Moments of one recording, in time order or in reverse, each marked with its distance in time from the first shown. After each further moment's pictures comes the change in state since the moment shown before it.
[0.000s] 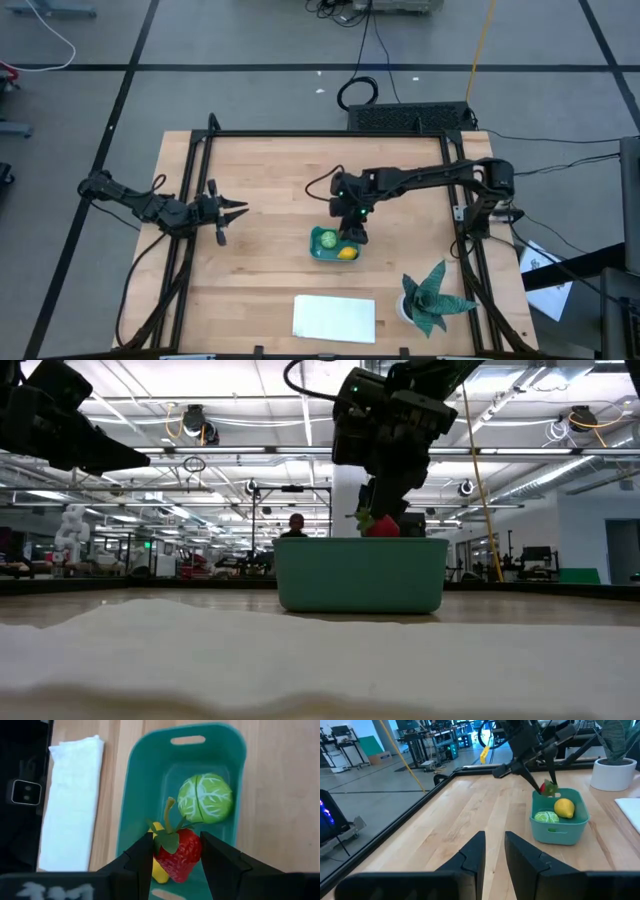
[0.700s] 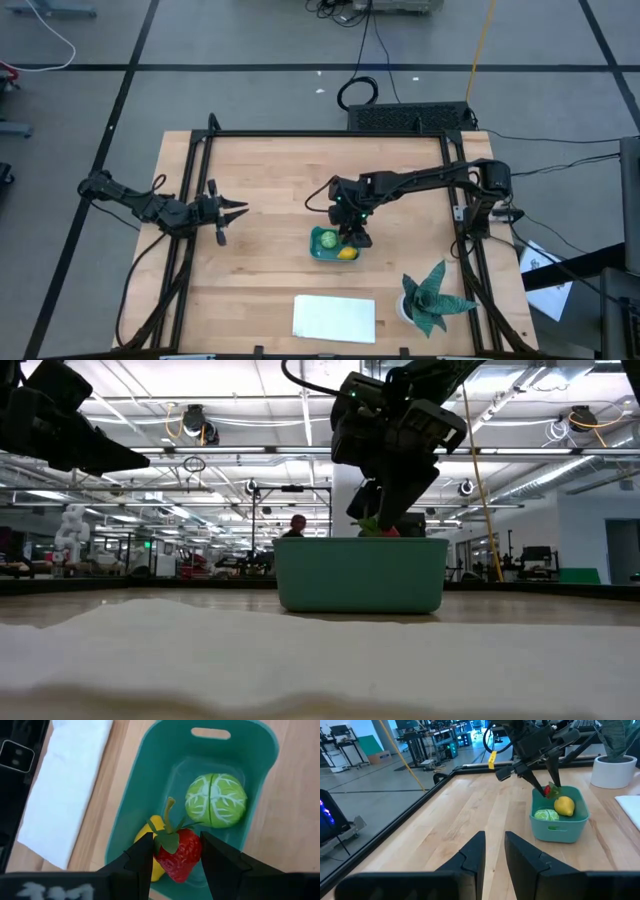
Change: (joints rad) left arm 0.000 0.000 0.000 -0.010 0.002 0.001; right arm 0.017 0.031 -0.001 0.003 -0.002 -0.198
